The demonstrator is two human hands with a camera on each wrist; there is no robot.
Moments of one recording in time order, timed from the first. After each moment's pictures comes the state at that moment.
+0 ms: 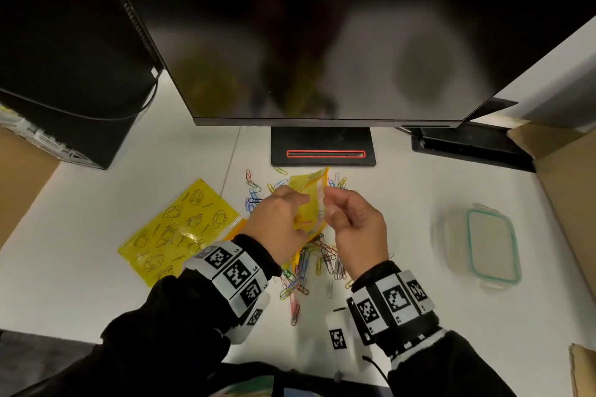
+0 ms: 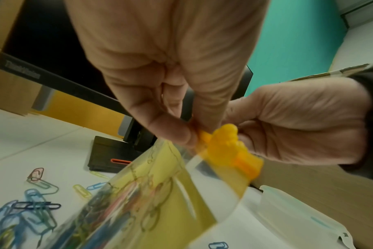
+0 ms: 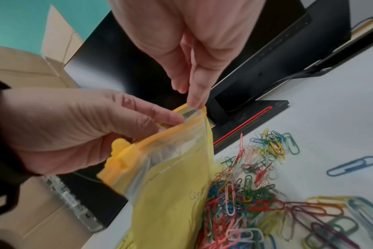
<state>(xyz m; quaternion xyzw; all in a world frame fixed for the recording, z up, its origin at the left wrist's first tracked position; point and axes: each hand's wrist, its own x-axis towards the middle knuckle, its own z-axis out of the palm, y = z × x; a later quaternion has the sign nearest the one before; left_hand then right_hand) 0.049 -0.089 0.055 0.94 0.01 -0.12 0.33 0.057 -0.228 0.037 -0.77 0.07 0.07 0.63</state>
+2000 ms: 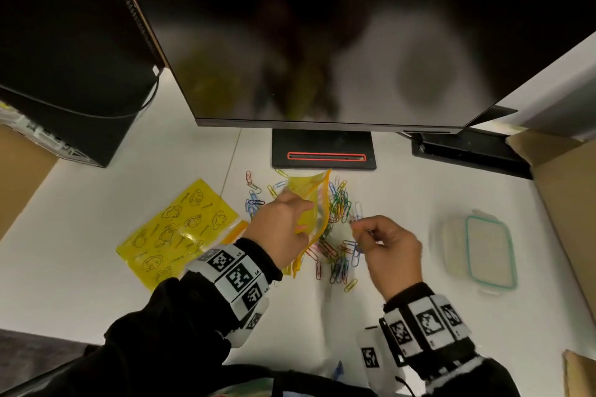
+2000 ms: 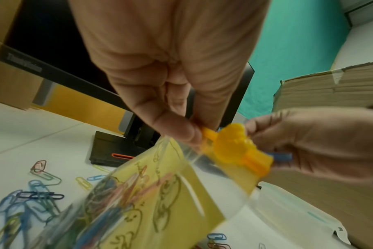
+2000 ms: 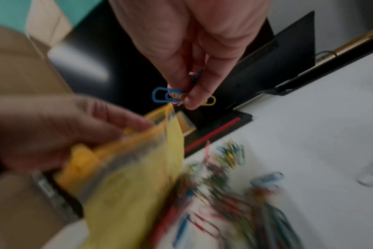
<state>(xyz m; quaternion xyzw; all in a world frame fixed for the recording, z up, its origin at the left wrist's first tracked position) 0.048 -0.088 0.057 0.93 0.00 -0.14 0.34 0.050 -0.275 0.032 -0.85 0.07 0.04 0.52</state>
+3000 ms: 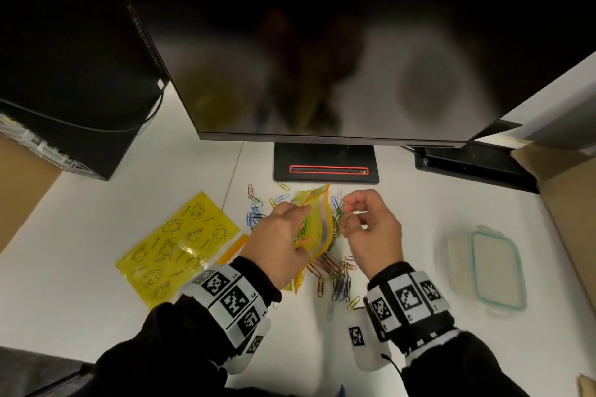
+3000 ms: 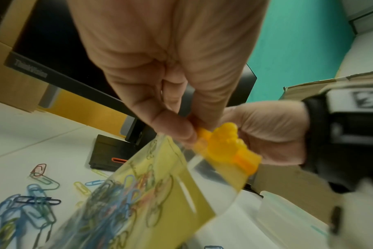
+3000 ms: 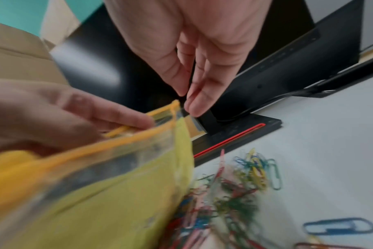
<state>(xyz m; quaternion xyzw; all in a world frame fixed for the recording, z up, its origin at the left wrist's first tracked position) 0.048 -0.087 0.061 0.93 0.01 -0.11 0.35 0.090 -0.241 0.043 -0.85 0.03 0.02 0.52</state>
